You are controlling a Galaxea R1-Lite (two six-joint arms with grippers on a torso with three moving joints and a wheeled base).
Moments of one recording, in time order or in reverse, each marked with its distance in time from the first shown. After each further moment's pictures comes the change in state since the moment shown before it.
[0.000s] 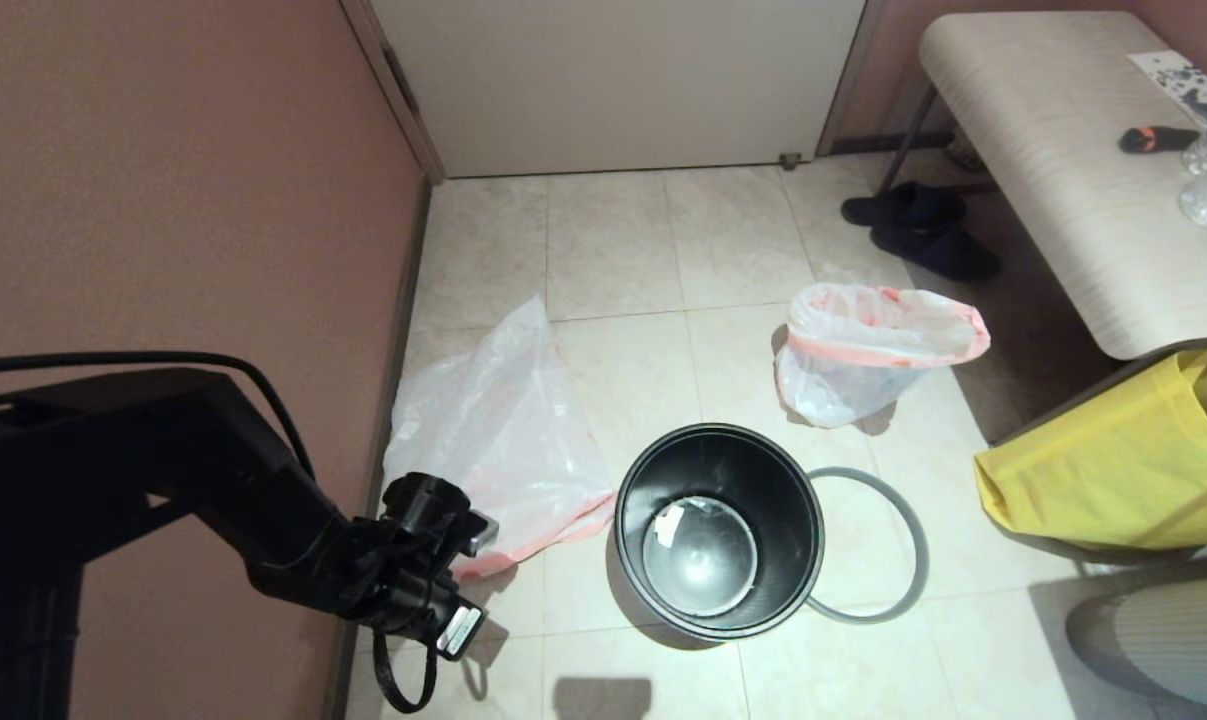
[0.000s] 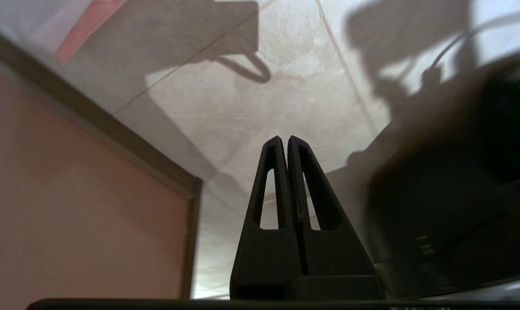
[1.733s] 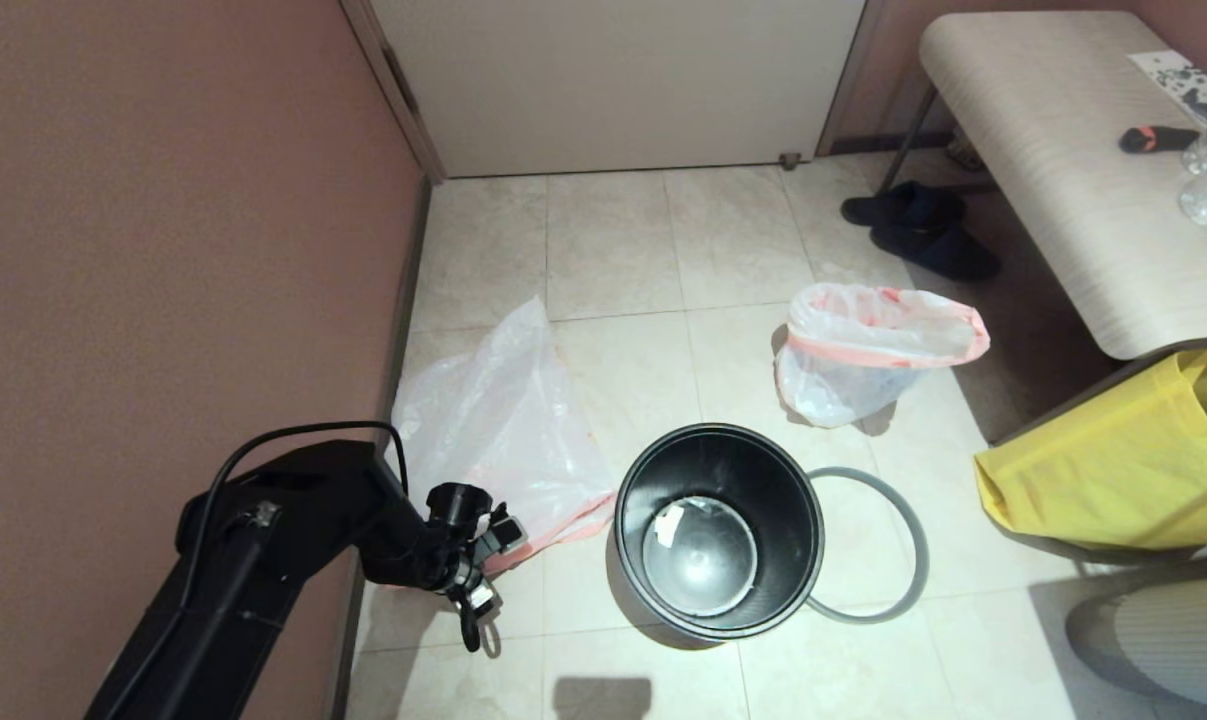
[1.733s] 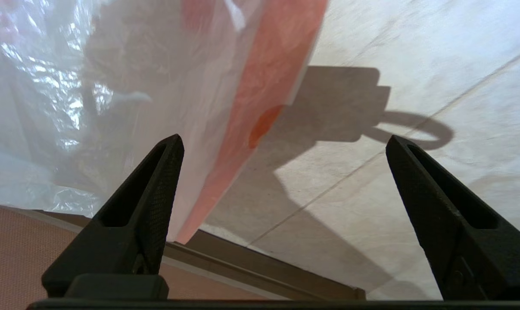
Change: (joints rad) left arm 0.128 0.564 -0.588 -0.116 0.119 0.521; right arm 0.000 0.001 0.000 0.000 0.000 0.000
